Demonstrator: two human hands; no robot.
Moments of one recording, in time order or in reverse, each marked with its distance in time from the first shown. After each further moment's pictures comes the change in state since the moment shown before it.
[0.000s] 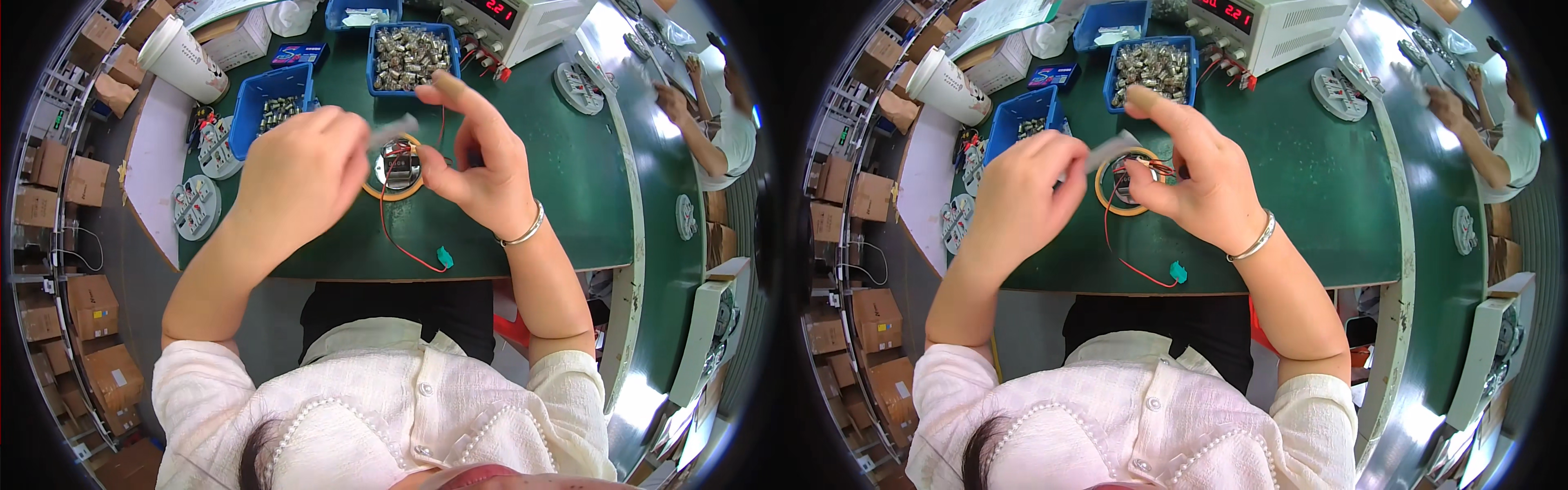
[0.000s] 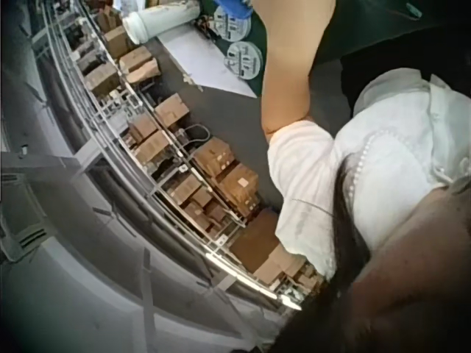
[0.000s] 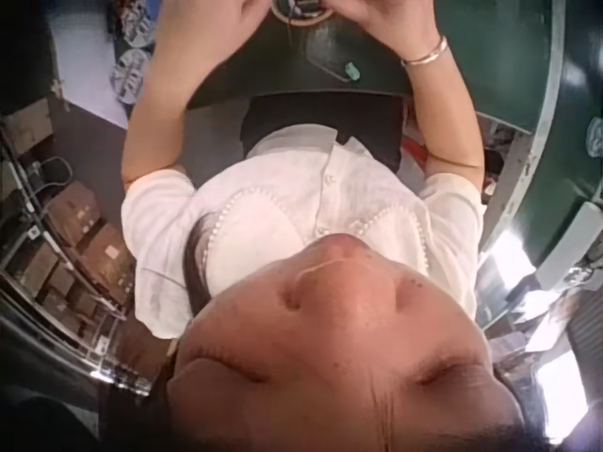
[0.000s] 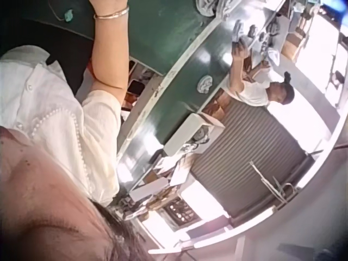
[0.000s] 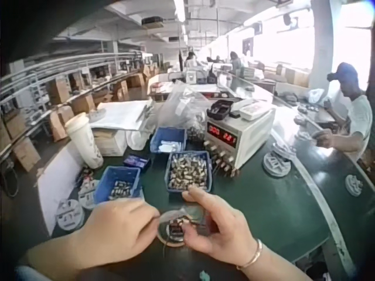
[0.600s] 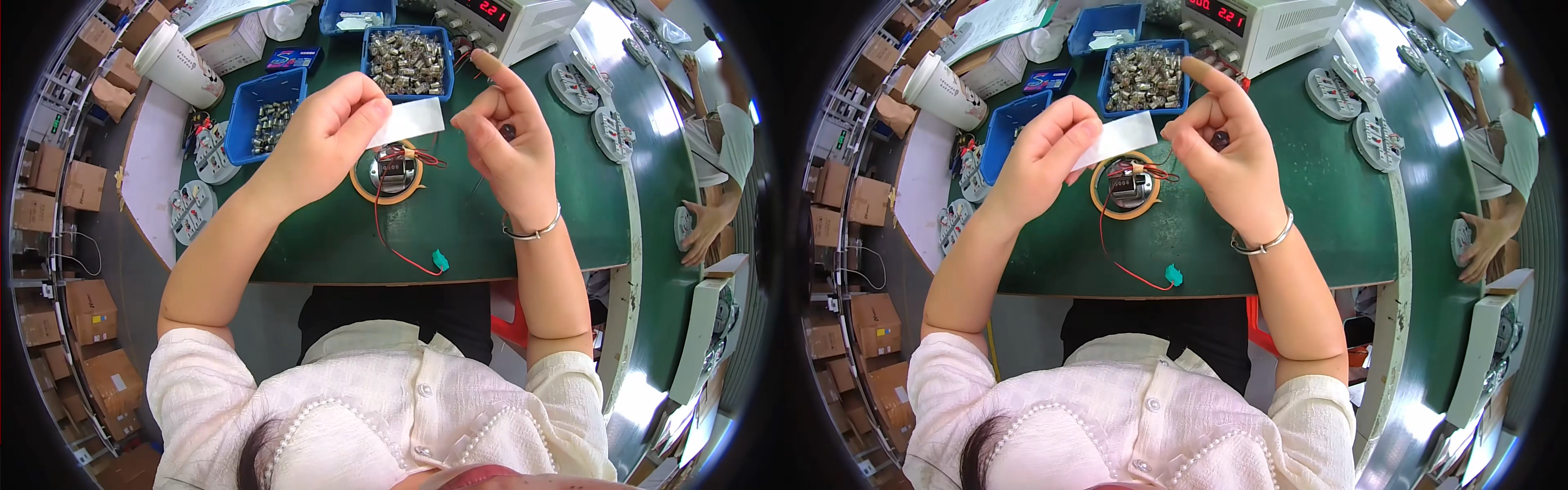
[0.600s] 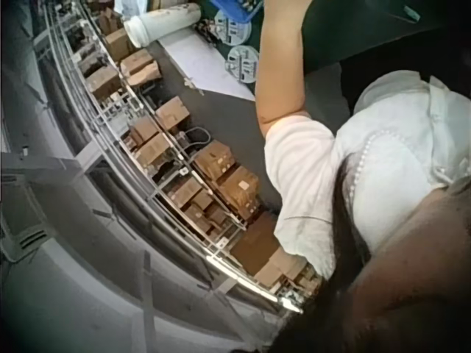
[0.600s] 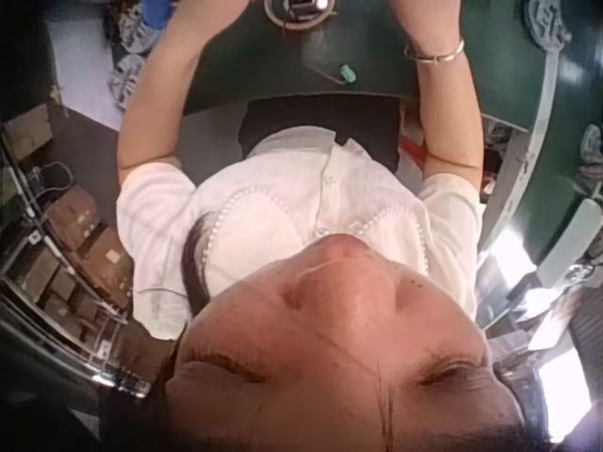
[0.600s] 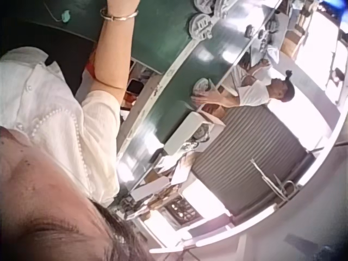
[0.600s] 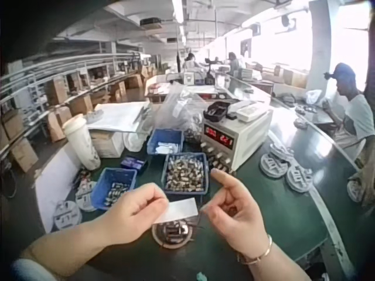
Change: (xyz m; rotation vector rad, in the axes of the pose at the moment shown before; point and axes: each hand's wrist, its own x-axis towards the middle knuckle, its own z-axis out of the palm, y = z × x) left_hand 0.026 -0.013 0.027 -1.072 -0.019 -0.224; right_hand 0.007 0.007 -0.021 0.576 0.092 0.413
